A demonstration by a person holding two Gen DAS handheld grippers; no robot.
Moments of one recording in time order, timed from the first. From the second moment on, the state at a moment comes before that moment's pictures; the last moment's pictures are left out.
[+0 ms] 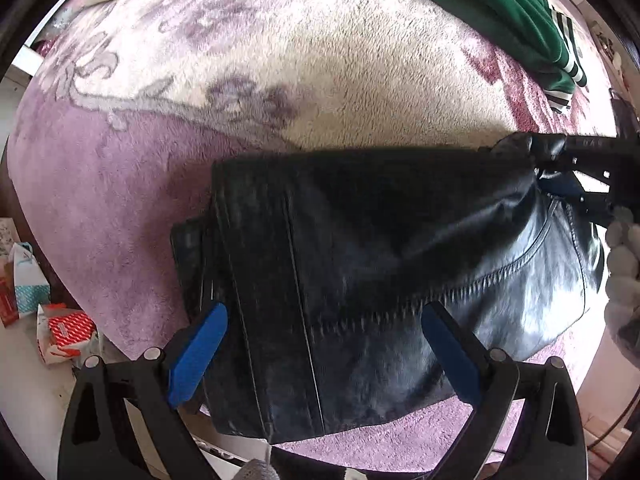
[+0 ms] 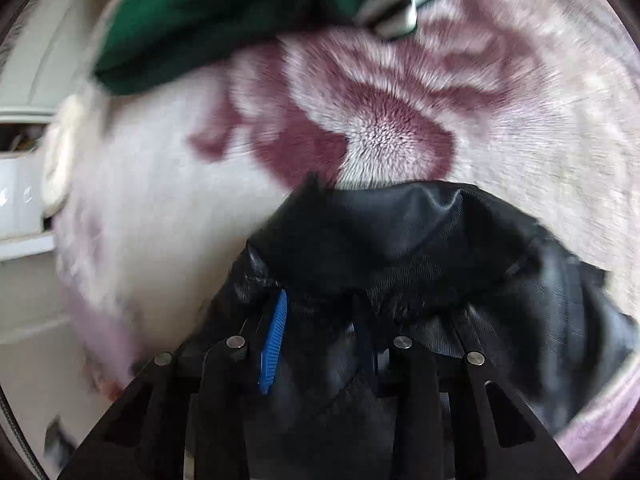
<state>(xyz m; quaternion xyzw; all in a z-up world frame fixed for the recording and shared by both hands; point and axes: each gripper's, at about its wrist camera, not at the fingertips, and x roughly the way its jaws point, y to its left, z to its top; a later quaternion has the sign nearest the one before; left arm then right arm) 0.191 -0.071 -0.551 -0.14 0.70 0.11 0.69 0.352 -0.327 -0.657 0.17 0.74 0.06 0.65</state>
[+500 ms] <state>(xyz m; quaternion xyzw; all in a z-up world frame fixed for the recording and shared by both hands) 0.127 -0.027 -0.560 -0.18 0.72 0.15 0.65 0.300 -0.270 -0.621 0.11 0.73 0.17 0.65</state>
